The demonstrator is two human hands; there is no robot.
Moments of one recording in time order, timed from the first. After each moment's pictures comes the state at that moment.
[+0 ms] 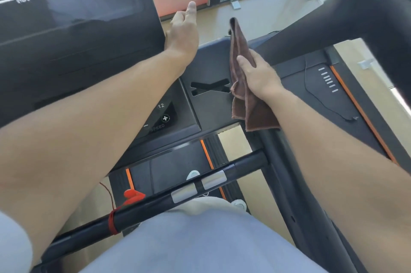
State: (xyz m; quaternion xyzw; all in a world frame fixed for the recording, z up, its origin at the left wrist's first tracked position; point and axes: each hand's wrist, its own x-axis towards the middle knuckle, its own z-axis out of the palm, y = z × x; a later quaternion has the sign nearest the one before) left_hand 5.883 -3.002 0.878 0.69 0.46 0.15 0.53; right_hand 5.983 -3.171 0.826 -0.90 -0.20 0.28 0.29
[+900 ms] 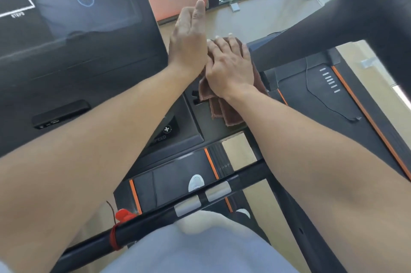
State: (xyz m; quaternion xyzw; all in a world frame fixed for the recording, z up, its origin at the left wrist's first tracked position) left_hand 5.885 -3.008 0.871 0.72 0.38 0.25 0.51; right_hand 5.959 -3.090 0.804 -0.91 -0.41 0.07 0.09
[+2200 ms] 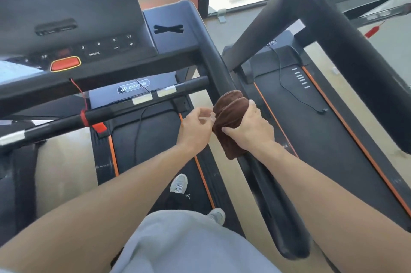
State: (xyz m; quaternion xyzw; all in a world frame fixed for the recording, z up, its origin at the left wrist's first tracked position) left_hand 5.688 -3.368 0.797 0.72 0.42 0.10 0.55; right_hand 5.806 -3.482 0.814 -0.94 -0.23 0.21 0.11
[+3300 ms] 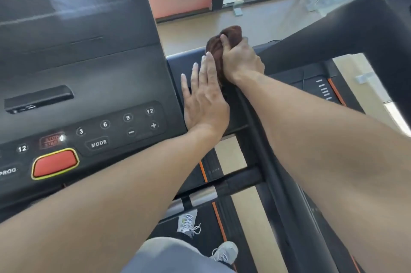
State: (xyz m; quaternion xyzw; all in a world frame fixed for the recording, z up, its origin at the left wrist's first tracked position) left_hand 5.862 -3.111 0.788 0.87 0.42 0.16 0.19; right_hand 6.000 -3.089 0.811 -0.94 -0.20 0.16 0.21
